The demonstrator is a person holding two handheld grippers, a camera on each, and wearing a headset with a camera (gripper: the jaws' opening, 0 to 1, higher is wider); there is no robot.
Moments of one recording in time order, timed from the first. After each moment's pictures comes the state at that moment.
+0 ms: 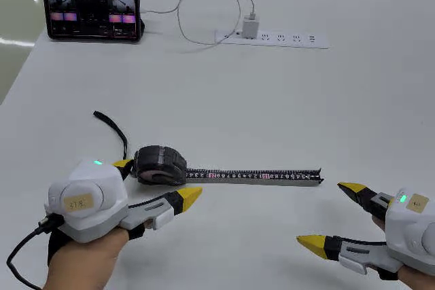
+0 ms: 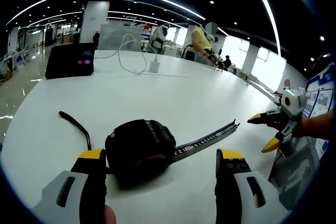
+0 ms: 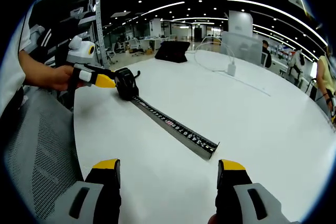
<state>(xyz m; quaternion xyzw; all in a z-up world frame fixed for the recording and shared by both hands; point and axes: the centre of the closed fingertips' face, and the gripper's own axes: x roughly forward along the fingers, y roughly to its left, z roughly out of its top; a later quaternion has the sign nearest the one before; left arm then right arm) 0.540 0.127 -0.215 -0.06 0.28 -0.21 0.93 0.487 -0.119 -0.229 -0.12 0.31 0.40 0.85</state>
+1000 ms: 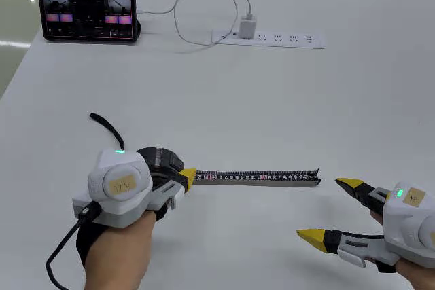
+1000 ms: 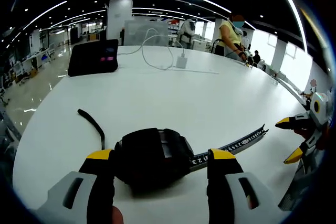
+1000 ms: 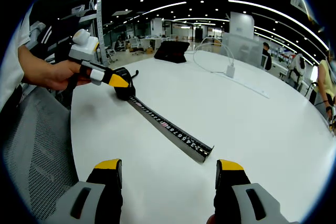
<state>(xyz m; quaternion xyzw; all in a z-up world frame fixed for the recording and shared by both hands) 0.559 0.138 -0.225 -0.02 0.31 -0.08 0.95 0.497 -0.123 -0.229 -0.13 0.31 0.40 0.85</state>
